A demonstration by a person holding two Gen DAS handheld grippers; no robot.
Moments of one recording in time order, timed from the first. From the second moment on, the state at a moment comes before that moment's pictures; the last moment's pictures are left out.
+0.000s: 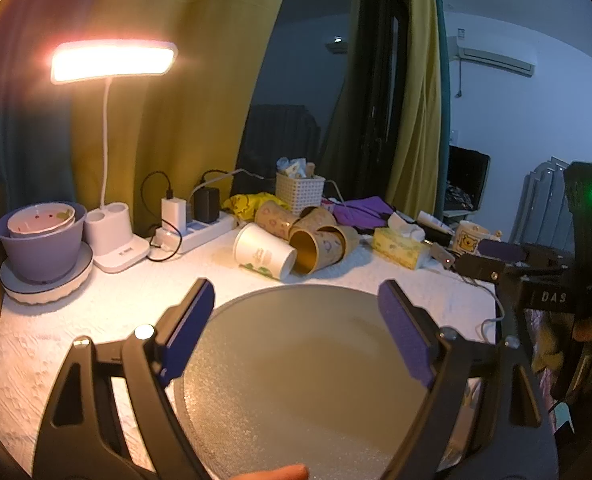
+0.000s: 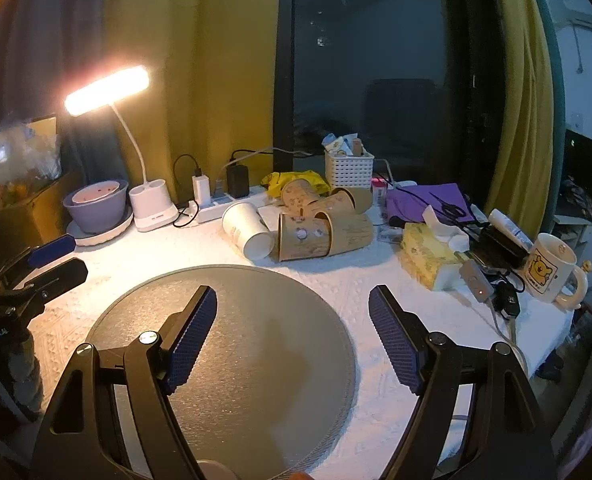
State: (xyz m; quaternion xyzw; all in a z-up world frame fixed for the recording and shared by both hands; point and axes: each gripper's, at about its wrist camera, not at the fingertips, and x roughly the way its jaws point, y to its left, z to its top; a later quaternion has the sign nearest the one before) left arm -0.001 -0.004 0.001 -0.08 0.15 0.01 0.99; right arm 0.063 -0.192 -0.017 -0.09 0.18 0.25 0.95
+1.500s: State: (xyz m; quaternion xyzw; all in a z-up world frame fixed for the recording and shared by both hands) left arm 0.000 -0.016 -0.003 -0.08 0.15 0.01 0.99; right arm 0.062 -0.195 -0.016 -0.09 0.18 0.25 0.95
